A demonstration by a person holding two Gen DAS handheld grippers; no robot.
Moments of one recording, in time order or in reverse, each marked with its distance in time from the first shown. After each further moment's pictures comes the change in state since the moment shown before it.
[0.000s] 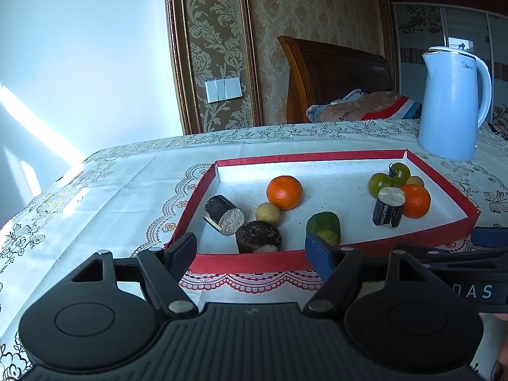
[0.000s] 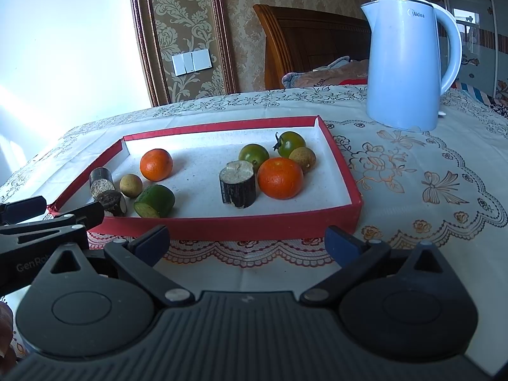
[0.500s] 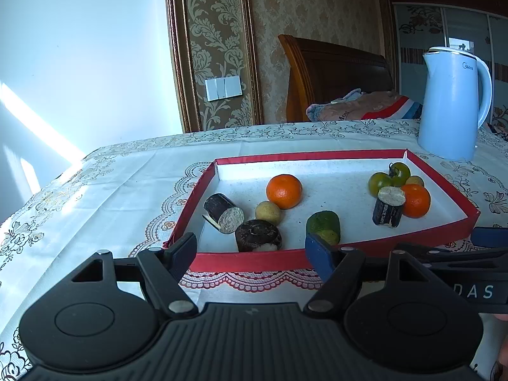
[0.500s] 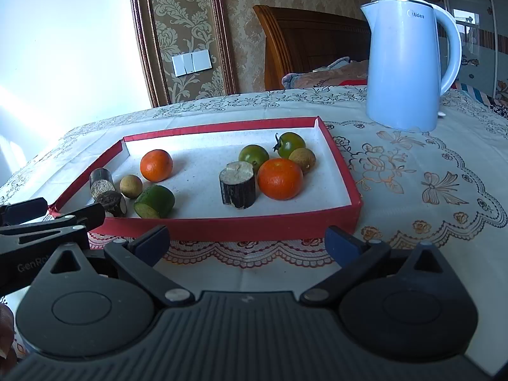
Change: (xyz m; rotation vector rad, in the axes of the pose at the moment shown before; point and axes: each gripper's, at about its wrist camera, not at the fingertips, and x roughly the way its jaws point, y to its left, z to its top) left arm 0.002 0.001 0.000 -0.002 0.007 0.002; right arm -0.001 0.001 0.000 0.000 -0.001 -0.001
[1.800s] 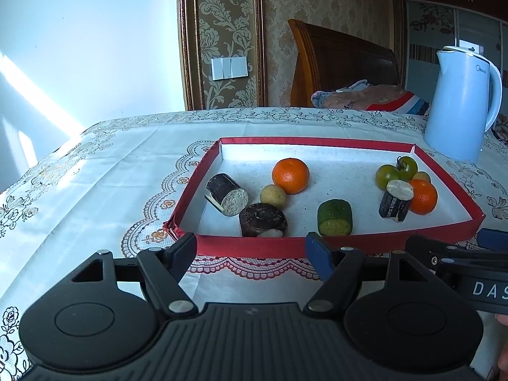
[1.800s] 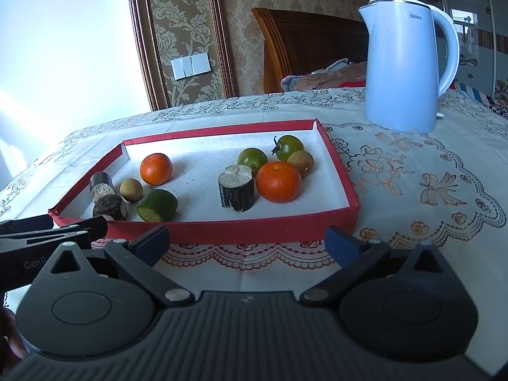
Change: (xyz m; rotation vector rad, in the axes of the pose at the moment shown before) left arm 0.012 0.009 -0.002 -0.066 0.073 -0.017; right arm -0.001 -0.002 0.002 0.006 -0.007 -0.001
